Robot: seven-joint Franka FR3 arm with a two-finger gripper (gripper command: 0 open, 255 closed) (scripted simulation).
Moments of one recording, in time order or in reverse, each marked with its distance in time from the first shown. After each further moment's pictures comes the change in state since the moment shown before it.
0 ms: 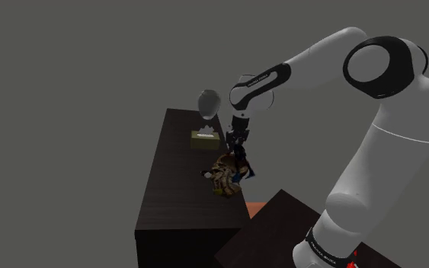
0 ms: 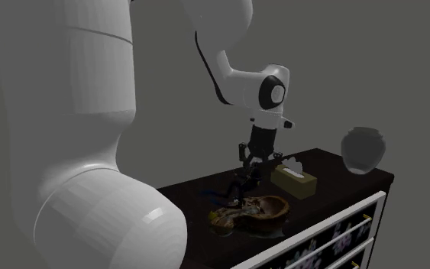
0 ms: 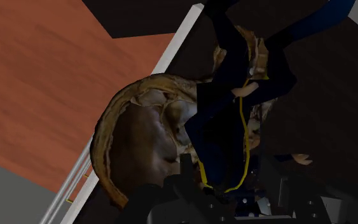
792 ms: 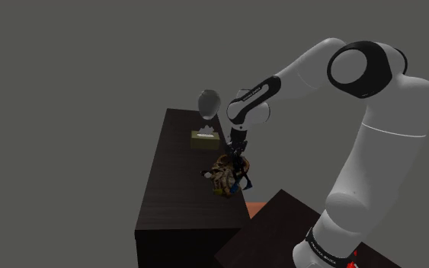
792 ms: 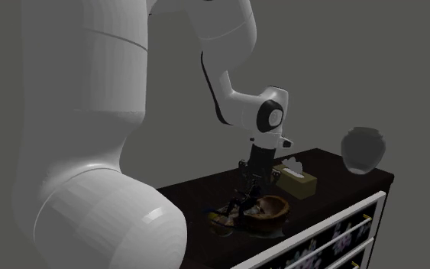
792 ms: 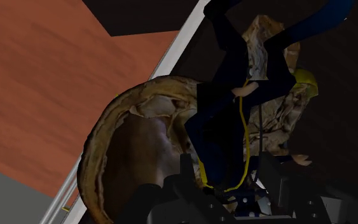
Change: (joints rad) arm -0.004 0.101 0.001 -0.051 0.020 0.149 -0.031
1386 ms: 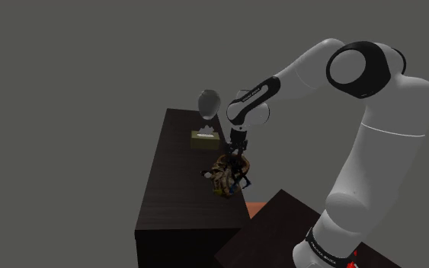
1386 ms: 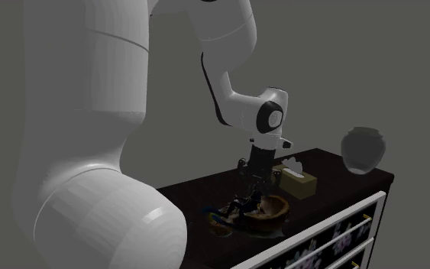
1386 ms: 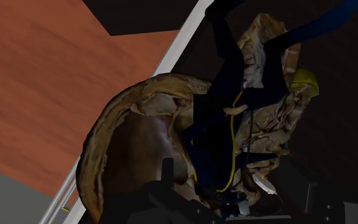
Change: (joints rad) arm 0.000 0.007 0.001 -0.001 0.001 0.008 -0.001
